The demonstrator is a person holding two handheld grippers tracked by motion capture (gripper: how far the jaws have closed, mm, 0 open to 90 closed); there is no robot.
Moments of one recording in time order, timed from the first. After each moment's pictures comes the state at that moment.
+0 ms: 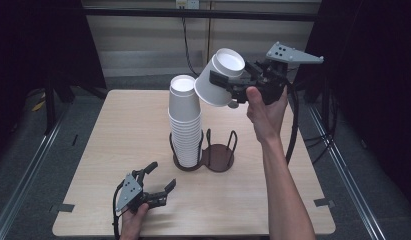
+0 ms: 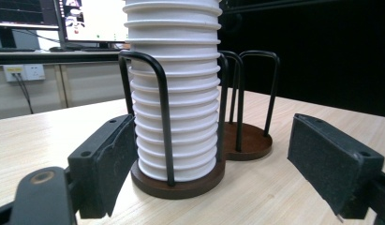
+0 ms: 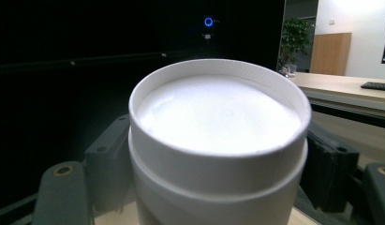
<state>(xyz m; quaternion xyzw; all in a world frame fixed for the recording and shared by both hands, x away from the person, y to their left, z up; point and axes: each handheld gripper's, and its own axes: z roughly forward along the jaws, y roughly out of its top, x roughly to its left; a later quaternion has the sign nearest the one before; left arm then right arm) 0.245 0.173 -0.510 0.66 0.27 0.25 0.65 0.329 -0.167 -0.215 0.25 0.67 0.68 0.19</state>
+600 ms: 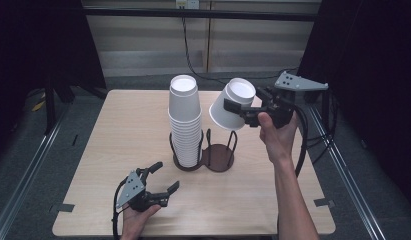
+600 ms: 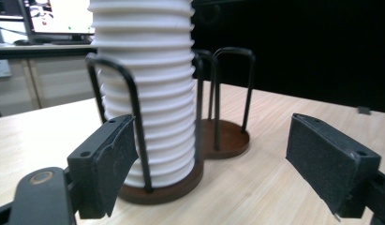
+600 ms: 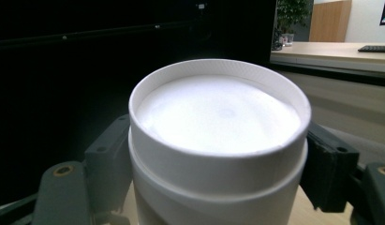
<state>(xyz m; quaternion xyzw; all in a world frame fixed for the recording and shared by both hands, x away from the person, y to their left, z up) 0.247 0.167 -0.492 0.69 0.23 0.21 0.65 0.313 -0.196 -0.267 0.28 0.69 0.65 0.17</state>
